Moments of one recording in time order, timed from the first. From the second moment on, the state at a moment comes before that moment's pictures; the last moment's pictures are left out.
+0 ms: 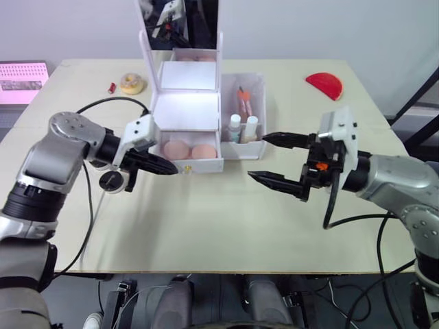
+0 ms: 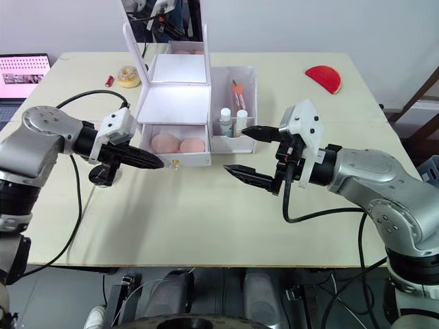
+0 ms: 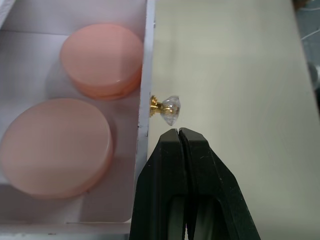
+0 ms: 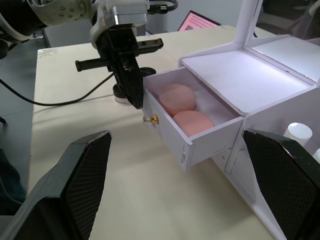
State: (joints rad) left arm -0.76 0.88 -0.21 0.07 -0.26 0.49 -1.46; right arm -0.42 -0.82 -0.14 -0.62 0.91 0.82 0.68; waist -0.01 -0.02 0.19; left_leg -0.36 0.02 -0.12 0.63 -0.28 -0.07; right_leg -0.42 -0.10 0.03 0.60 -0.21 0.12
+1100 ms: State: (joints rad) left arm -0.88 0.68 -0.22 0.37 -0.08 0.40 -1.18; right arm -0.42 -0.83 -0.14 -0.62 0.91 0.82 0.68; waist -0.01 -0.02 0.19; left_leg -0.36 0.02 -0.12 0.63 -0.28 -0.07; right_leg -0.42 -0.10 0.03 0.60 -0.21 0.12
